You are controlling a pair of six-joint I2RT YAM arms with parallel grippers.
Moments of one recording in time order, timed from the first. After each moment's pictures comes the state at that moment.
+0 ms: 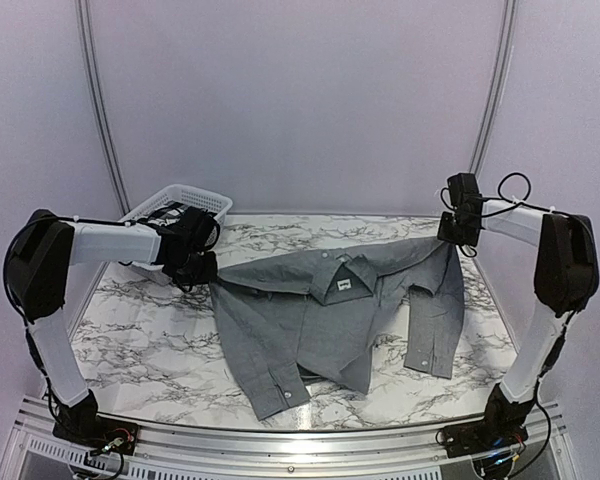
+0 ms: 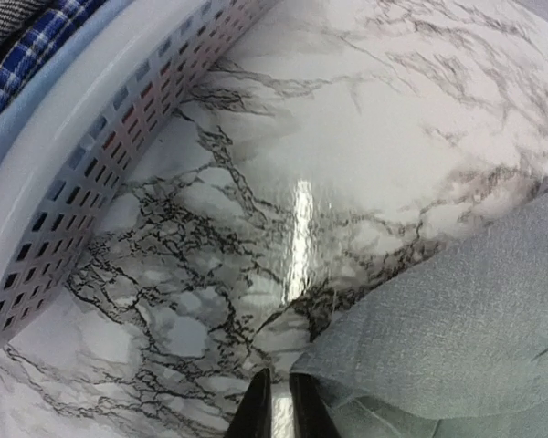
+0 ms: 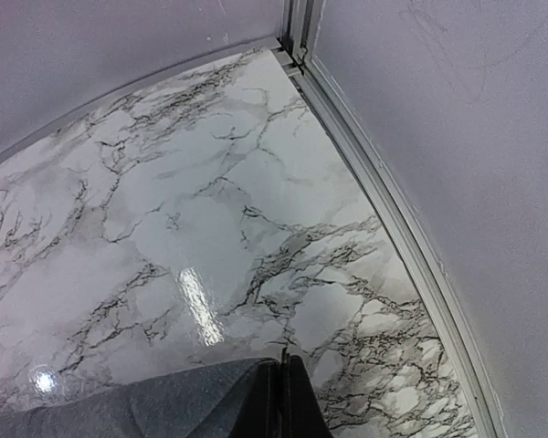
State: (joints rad) left arm -0.53 1.82 1.19 -0.40 -0.25 -0.57; right arm 0.07 1.81 1.38 -0.43 0.36 0.36
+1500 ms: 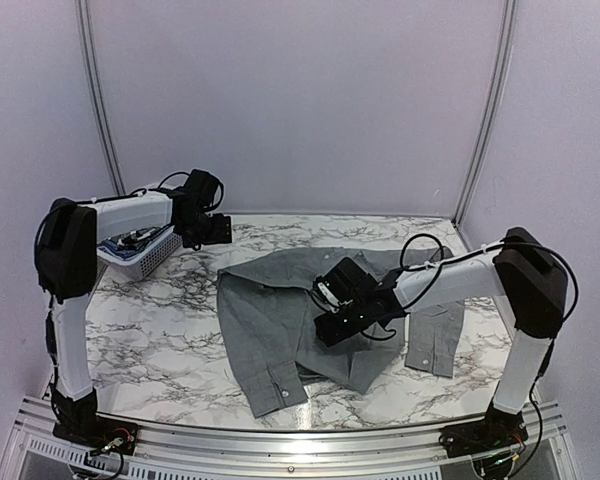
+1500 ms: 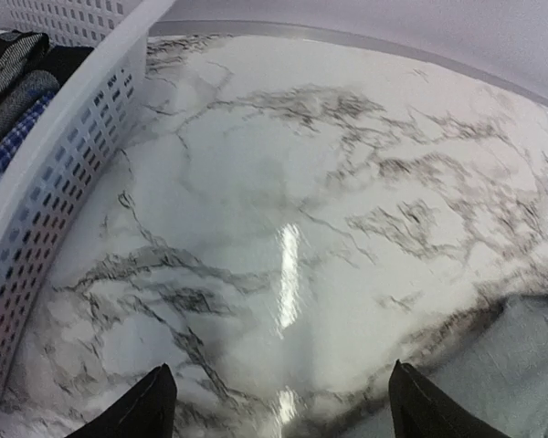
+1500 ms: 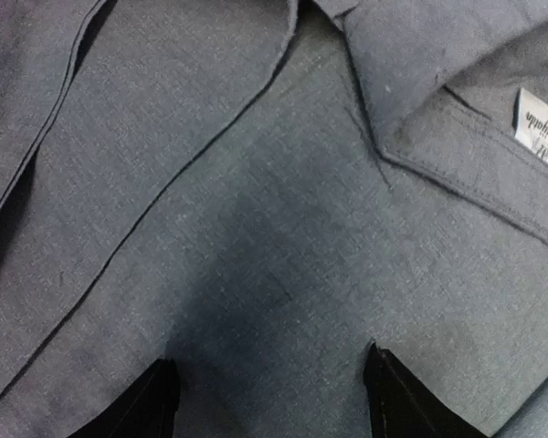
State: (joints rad) left arm -0.40 2.13 1.72 -0.52 -0.17 -0.42; right arm 0.88 1.86 1.09 -0.30 0.12 0.30
